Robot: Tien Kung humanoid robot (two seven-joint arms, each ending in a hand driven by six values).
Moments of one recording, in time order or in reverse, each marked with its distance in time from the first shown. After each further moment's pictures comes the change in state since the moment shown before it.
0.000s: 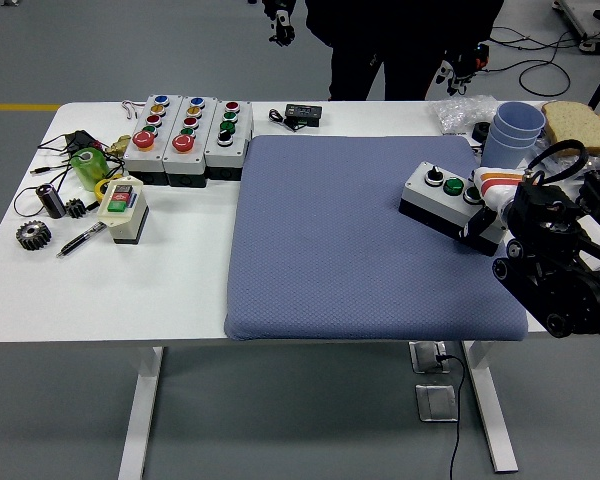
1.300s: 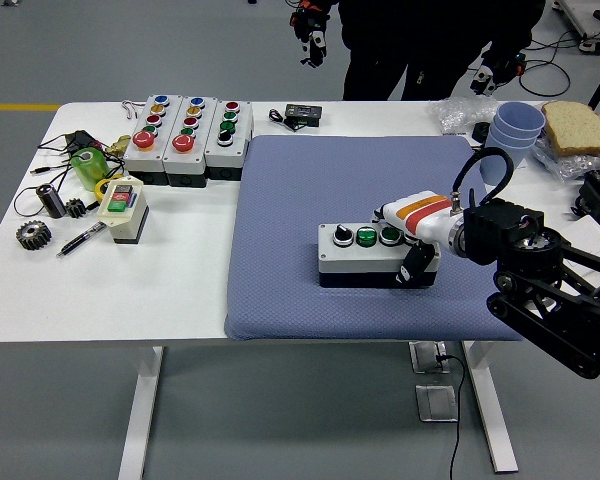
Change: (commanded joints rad) left arm 0.025 0.000 -0.019 0.000 0.030 -0.002 0.006; right arm -0.037 -0.129 -0.144 0.443 0.053 0.176 0.223
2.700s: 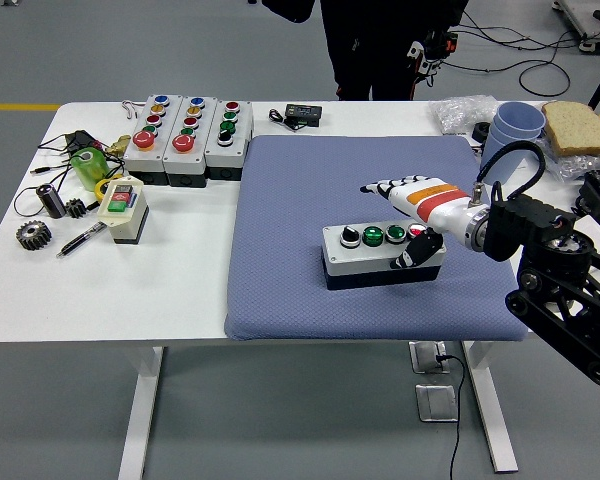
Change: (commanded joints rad) left arm -0.009 -0.001 0.013 0.000 -0.021 0.001 -0.006; right arm -0.098 -0.034 0.196 0.125 -0.015 -0.020 0.096
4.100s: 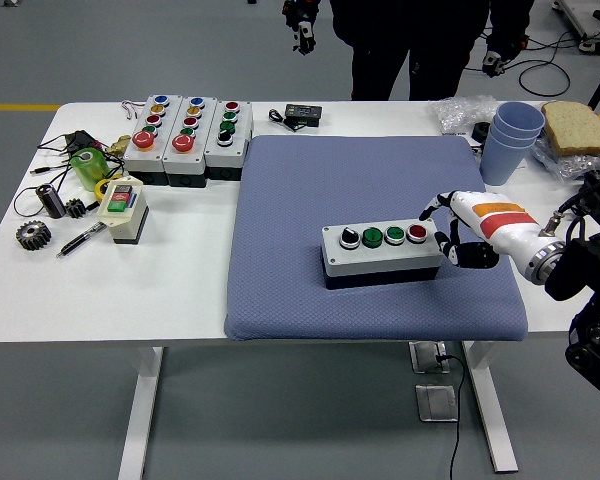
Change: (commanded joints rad) left arm -0.007 0.002 -0.005 0.000 0.014 -0.002 -0.001; right arm -0.240 -0.163 0.063 0.224 0.107 -0.168 -0.143
